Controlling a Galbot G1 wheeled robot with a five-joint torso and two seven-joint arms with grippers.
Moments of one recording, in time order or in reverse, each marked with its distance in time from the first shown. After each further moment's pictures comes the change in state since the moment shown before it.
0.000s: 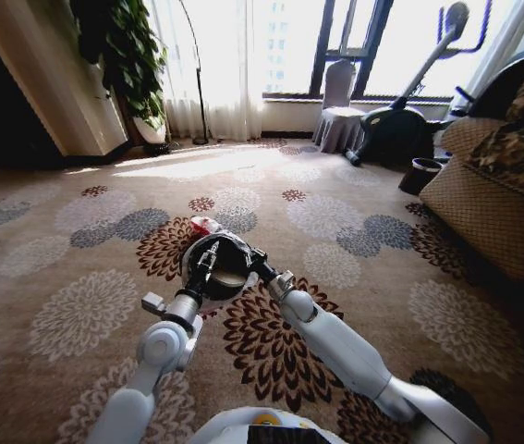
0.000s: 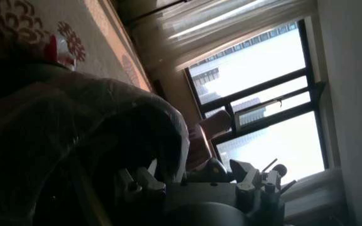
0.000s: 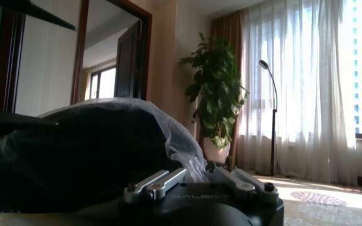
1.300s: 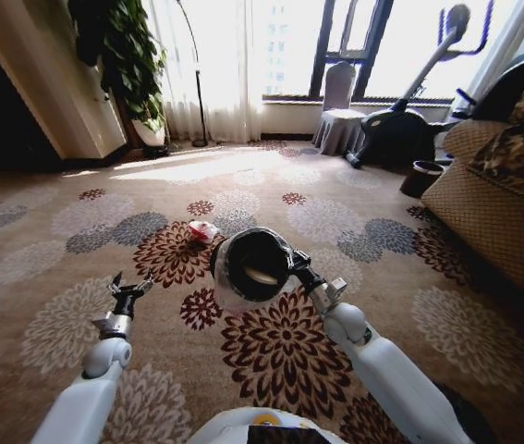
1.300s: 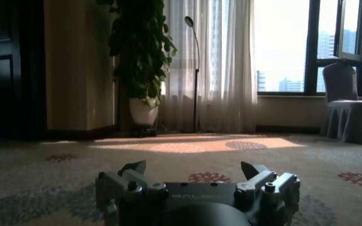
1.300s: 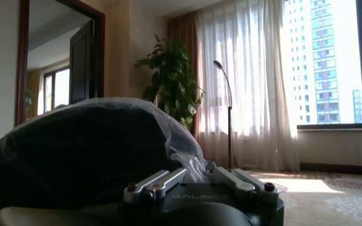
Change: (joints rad) left arm -0.112 0.124 -0.302 0.786 0.937 -0.232 0.339; right arm -0.302 -0.172 0.317 0.367 0.058 -0.151 0.000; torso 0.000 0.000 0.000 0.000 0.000
